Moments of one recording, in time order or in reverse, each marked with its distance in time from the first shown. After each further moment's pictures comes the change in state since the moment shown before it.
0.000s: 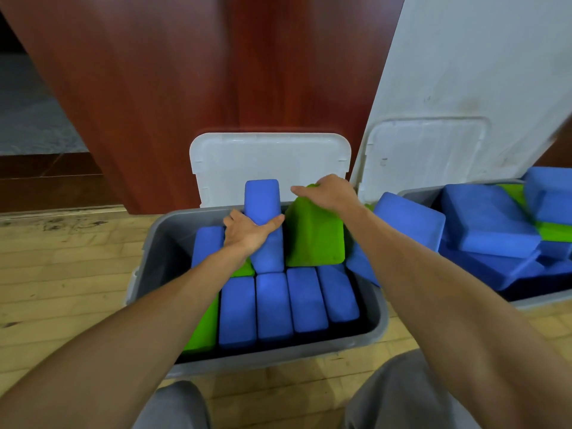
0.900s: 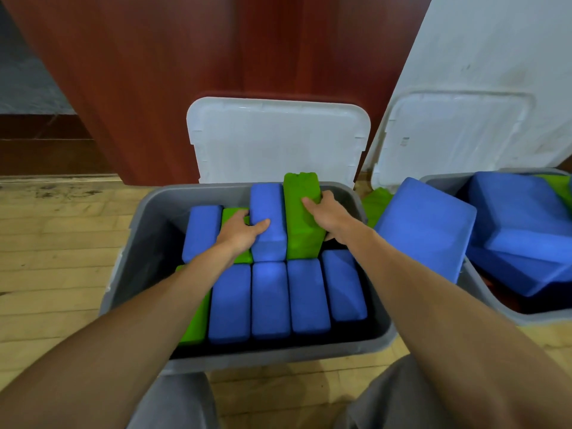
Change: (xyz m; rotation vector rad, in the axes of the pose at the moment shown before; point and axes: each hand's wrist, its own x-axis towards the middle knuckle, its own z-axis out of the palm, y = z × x) left_hand 0.044 -0.059 0.023 -0.149 -0.134 -0.034; right_hand 0.010 0.034 0.067 0.405 -0.283 0.169
